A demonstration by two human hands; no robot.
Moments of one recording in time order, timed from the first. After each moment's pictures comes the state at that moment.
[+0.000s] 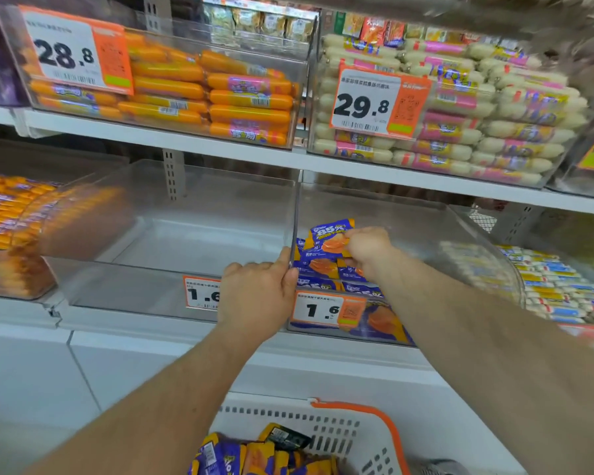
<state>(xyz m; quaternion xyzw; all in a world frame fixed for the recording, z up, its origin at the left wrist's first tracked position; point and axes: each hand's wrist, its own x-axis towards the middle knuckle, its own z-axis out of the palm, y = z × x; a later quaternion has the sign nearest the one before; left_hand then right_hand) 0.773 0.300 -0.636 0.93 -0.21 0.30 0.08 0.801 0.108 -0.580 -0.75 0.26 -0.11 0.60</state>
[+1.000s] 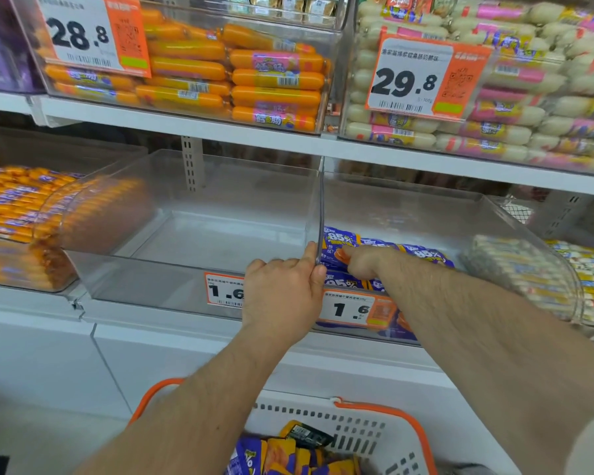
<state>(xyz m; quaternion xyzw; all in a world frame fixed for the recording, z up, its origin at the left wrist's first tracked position) 0.773 0.299 -0.641 0.92 -0.20 0.30 0.12 0.846 0.117 -0.618 -0.98 0.12 0.17 0.02</state>
